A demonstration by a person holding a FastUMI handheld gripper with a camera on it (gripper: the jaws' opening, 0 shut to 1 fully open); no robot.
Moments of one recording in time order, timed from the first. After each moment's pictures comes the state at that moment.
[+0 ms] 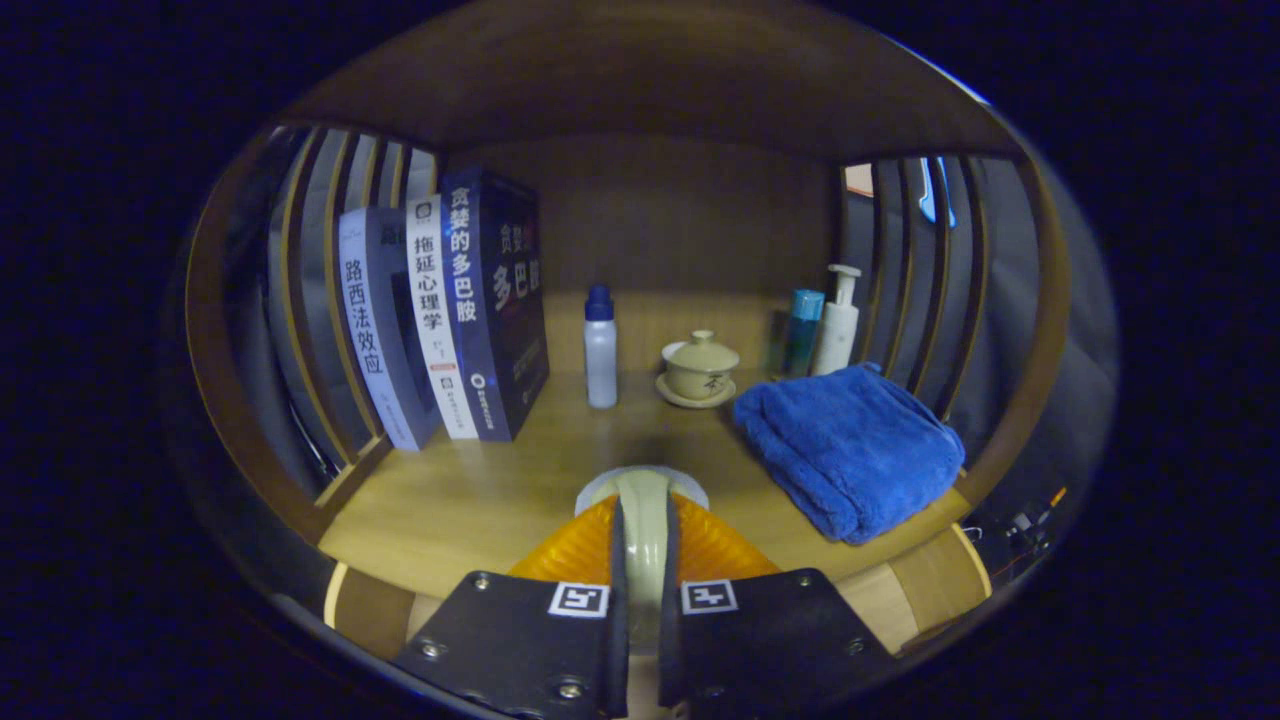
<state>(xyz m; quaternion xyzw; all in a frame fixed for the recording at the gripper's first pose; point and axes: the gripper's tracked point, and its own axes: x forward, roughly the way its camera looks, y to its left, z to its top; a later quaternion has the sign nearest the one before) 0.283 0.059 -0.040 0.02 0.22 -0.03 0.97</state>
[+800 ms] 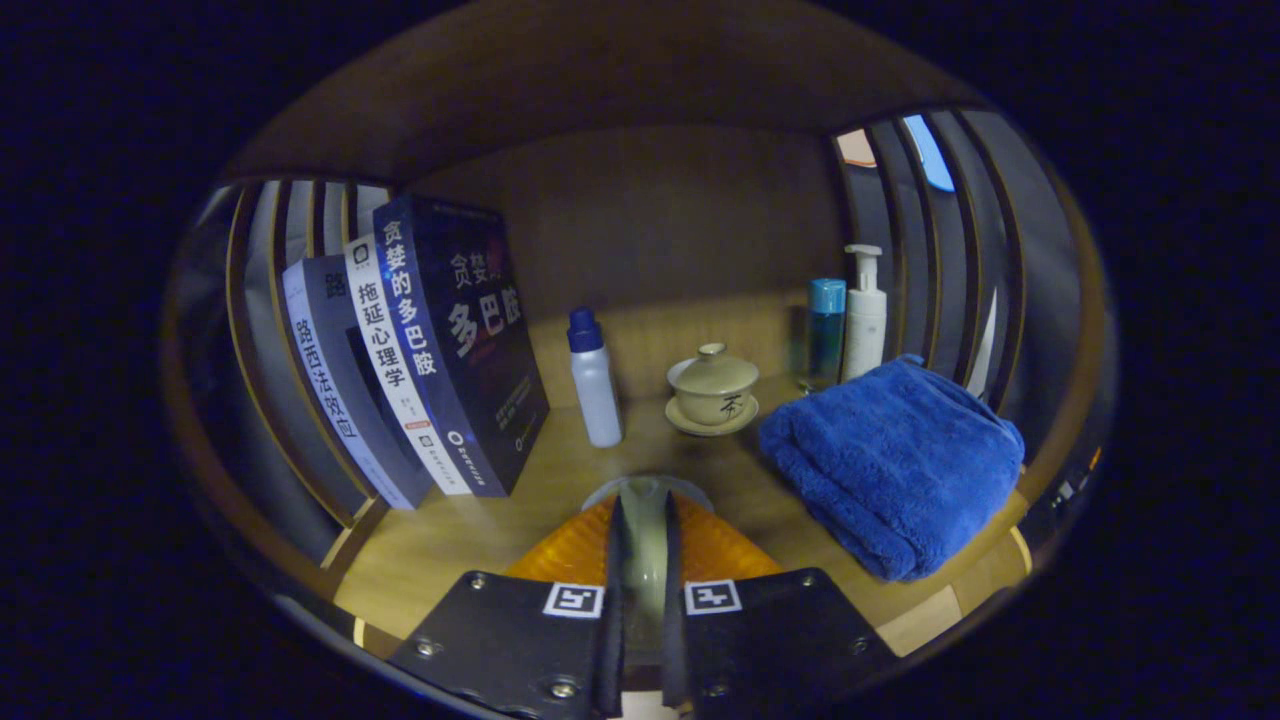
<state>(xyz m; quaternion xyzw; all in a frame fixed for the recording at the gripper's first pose) 0.334 0.061 -0.043 0.08 0.21 -0.01 0.97</state>
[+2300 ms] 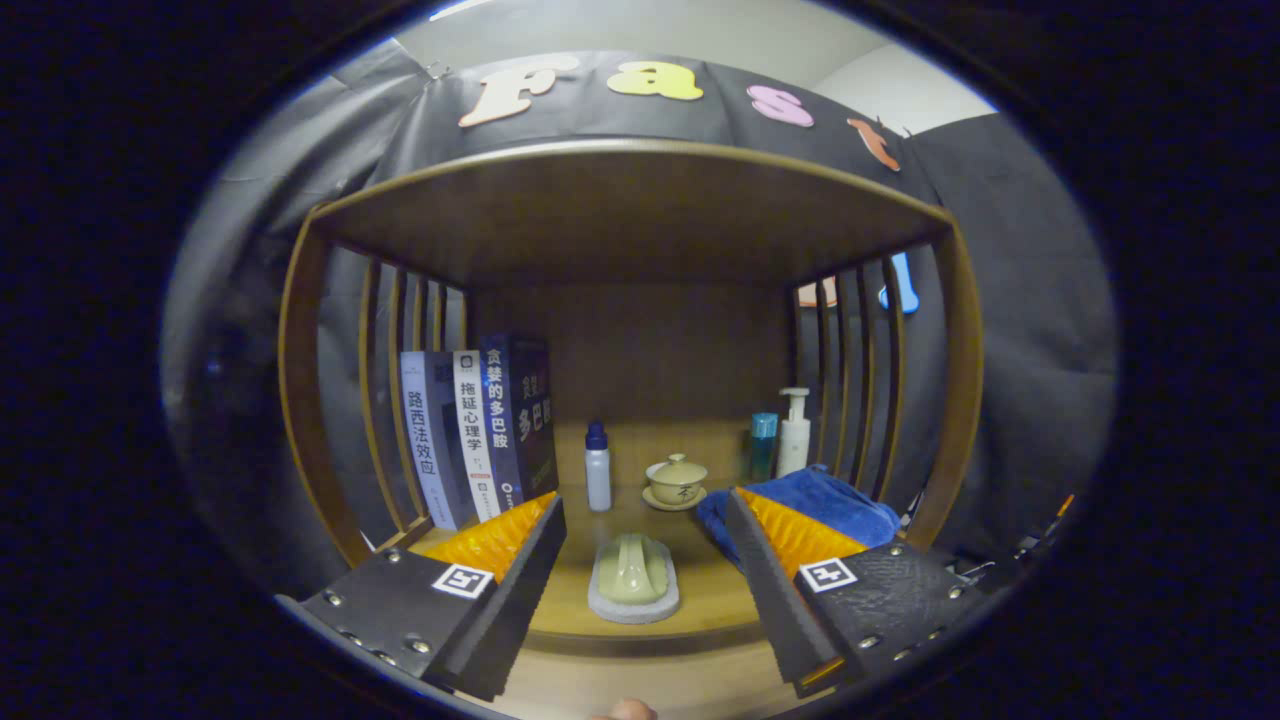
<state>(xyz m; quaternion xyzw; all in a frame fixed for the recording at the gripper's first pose) 0.207 0.037 0.065 0.02 0.02 -0.02 1.00</state>
